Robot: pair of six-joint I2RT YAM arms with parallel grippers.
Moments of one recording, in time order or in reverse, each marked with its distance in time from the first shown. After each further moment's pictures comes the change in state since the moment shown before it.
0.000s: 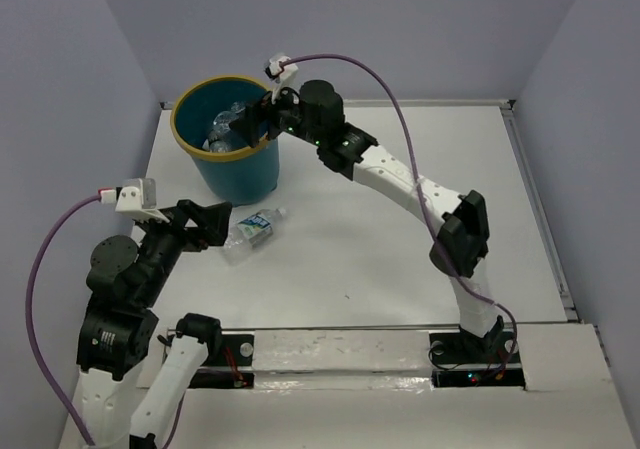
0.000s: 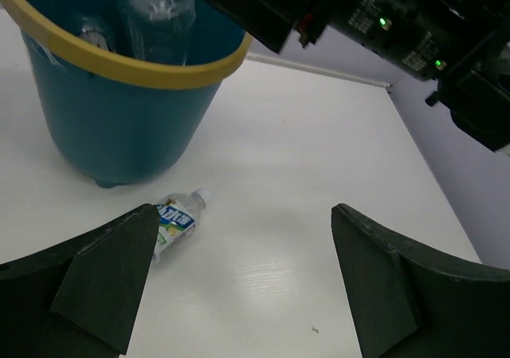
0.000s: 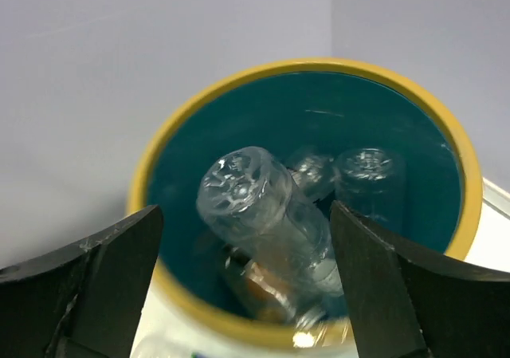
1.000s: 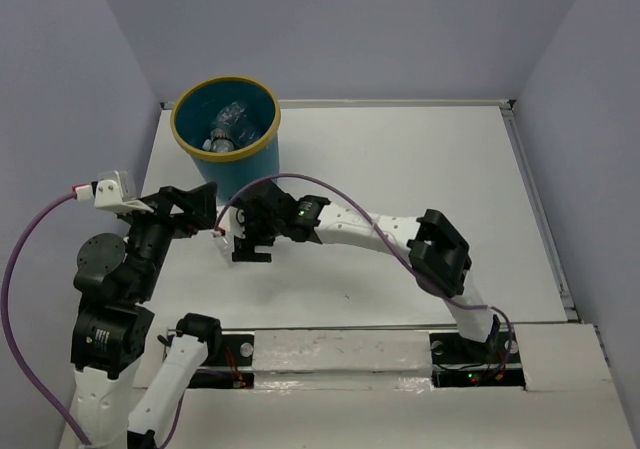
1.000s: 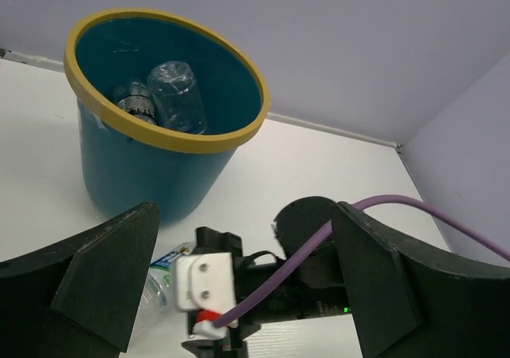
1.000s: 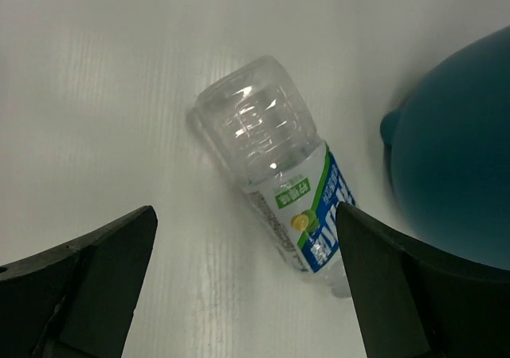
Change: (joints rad) left arm 0.000 0.065 0.125 0.072 -0.140 0.006; right arm 0.278 -0.080 -0.400 -0.398 -0.093 -0.721
